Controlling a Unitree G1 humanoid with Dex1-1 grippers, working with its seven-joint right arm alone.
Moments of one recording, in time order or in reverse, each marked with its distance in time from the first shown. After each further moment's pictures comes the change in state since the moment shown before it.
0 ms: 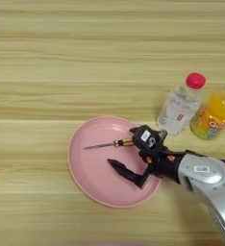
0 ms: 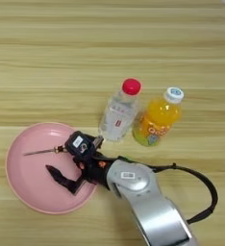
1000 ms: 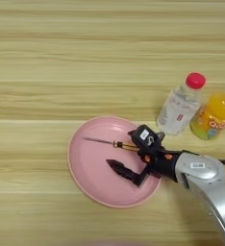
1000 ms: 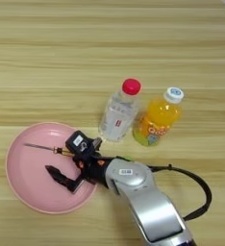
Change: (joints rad) arm -0.032 0.022 0.002 0.100 0.024 -0.010 0.021
